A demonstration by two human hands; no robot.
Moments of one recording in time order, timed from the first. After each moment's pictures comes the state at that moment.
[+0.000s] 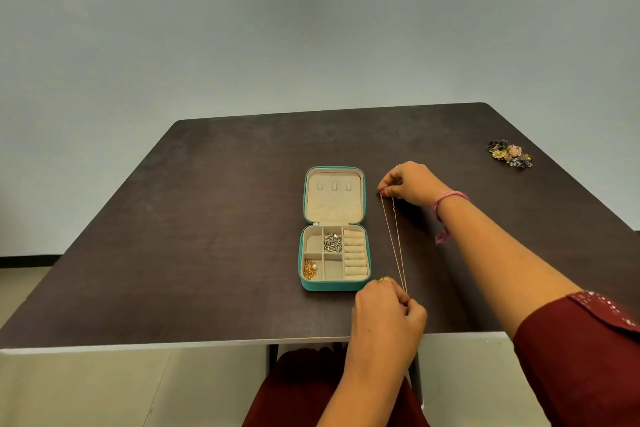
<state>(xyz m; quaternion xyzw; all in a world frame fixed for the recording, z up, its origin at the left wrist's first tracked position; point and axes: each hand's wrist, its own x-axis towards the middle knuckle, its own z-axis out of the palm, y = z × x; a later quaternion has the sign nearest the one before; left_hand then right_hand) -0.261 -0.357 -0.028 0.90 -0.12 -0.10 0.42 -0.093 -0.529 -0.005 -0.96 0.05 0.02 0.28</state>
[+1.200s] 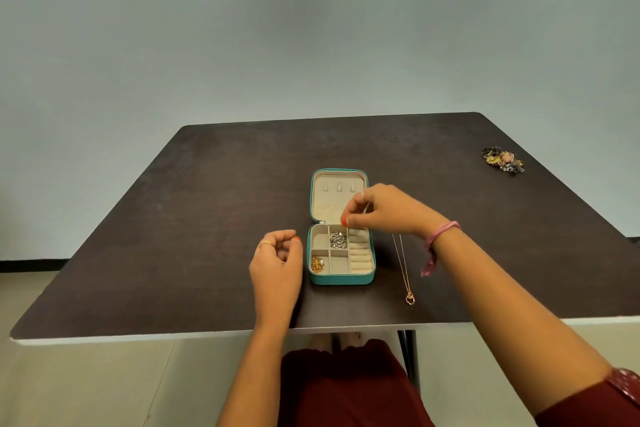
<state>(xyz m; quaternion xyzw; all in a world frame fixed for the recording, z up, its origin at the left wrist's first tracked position) -0.194 -0.259 -0.037 0.78 0.05 0.12 0.61 -0.160 -0.454 0.025 -0.94 -0.10 0.05 0.31</state>
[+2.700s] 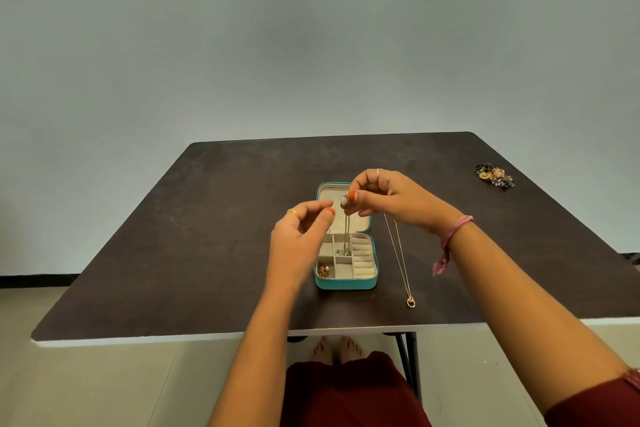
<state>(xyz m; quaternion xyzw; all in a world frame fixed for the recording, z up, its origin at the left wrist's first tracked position) -0.199 -0.264 0.024 0.72 -0.11 0.04 0.68 -0.183 -0.451 0.061 -0.84 -0.15 0.01 0.52</state>
